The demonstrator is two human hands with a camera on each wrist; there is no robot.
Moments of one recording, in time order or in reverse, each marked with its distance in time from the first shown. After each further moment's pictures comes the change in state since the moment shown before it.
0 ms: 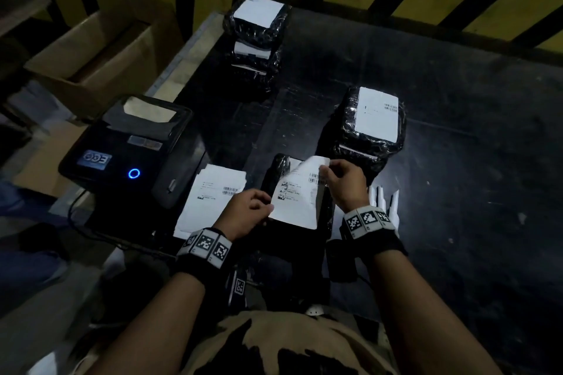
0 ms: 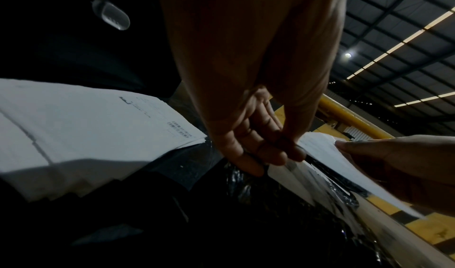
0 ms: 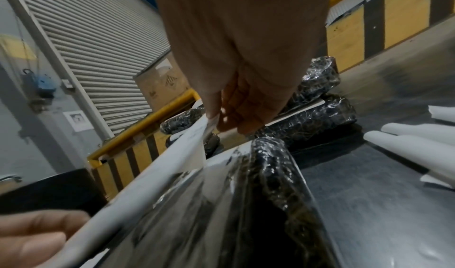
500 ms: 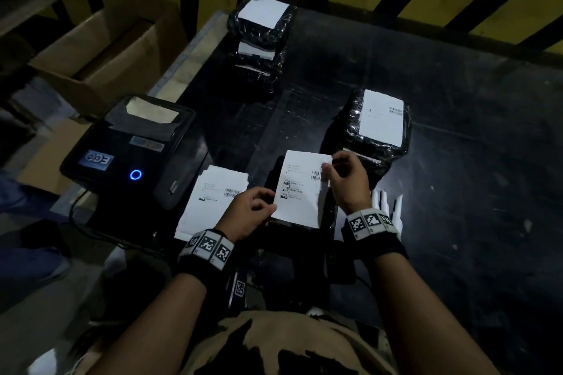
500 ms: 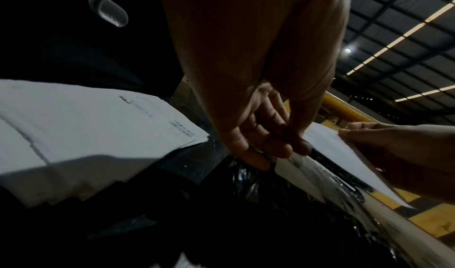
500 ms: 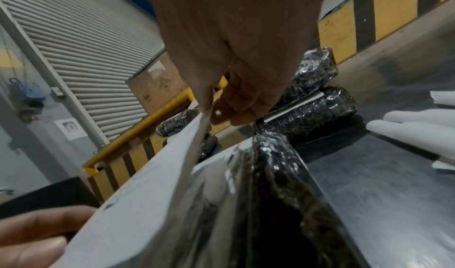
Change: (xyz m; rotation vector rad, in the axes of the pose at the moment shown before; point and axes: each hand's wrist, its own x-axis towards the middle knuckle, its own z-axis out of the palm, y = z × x) left_hand 0.004 0.000 -0.002 -0.017 -0.016 0.052; right_hand 0.004 -0.003 0.001 0.154 0.016 -0.105
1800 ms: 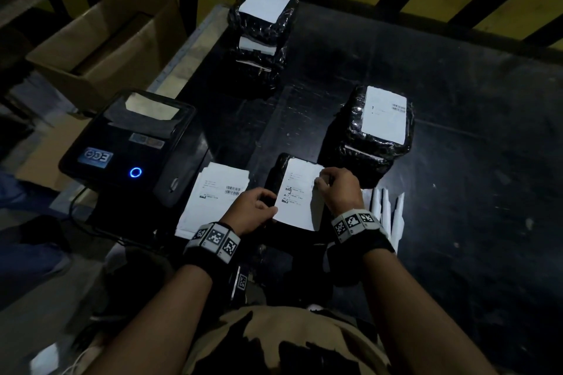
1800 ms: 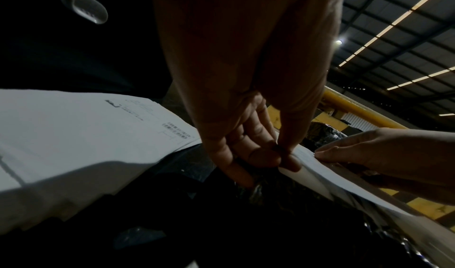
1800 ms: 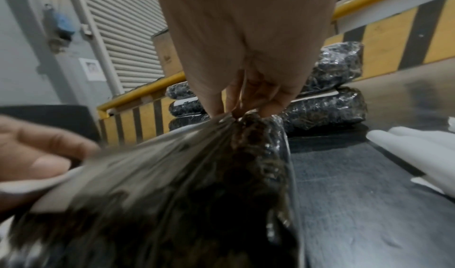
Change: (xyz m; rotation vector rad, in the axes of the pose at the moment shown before) left_hand 0.011 0.000 0.002 0.101 -0.026 -0.129; right_hand 0.000 0.016 0.013 -0.616 -0.110 0.069
